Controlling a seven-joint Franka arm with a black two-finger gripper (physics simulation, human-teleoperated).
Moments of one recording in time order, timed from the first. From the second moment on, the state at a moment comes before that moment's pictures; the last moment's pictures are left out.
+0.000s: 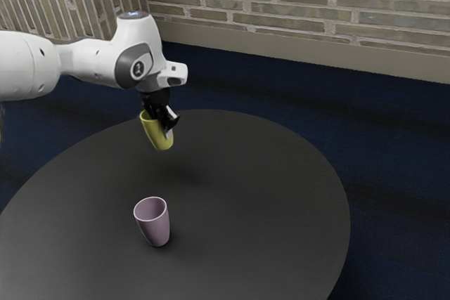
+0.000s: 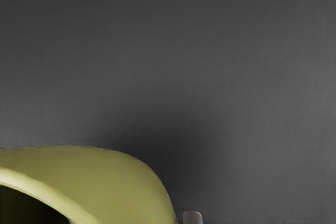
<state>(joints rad) 0.08 0.36 -0.04 -1.68 0.02 2.10 0.30</state>
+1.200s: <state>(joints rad) 0.08 0.11 -0.26 -1.95 0.13 2.06 -0.15</state>
